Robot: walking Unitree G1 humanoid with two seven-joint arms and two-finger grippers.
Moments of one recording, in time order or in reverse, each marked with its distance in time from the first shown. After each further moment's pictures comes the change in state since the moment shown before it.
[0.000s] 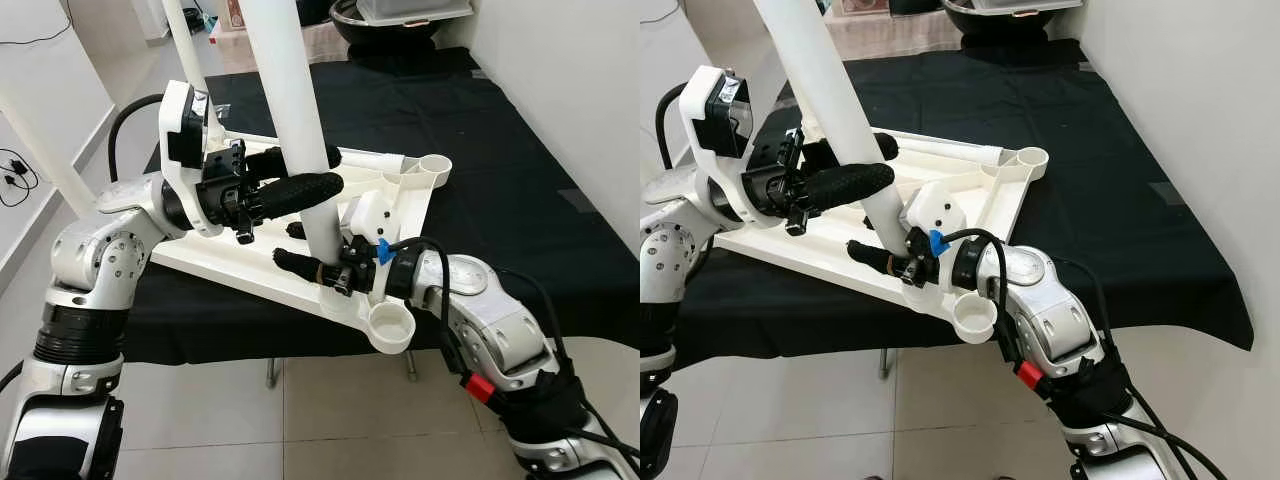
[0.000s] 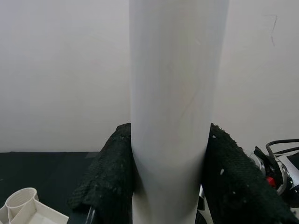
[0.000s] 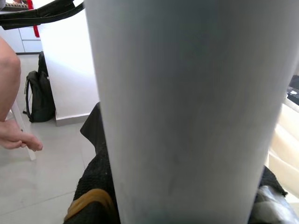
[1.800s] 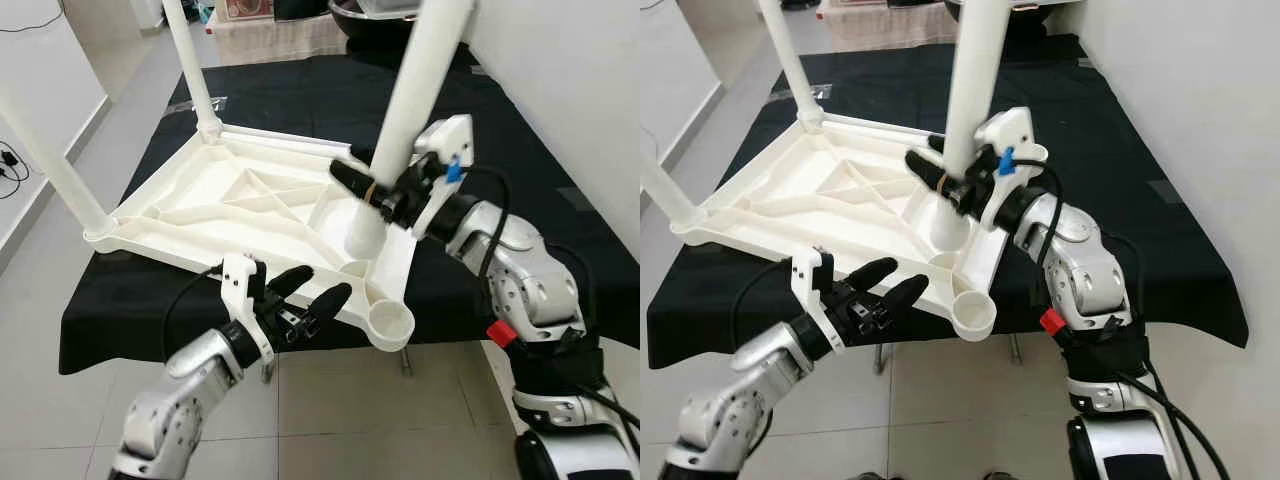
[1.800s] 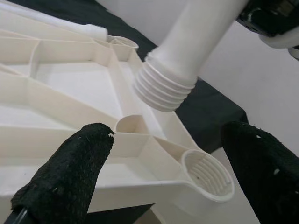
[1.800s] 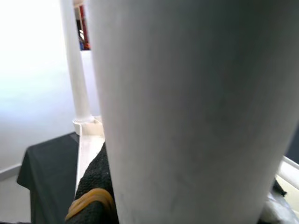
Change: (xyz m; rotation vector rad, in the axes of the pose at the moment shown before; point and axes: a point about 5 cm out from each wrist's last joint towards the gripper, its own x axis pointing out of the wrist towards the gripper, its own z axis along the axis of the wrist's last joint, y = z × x) left arm -0.023 -0.077 -0.143 -0.398 0.126 0.826; right arm -0.032 -0.065 0.018 0.074 -0.146 -0.276
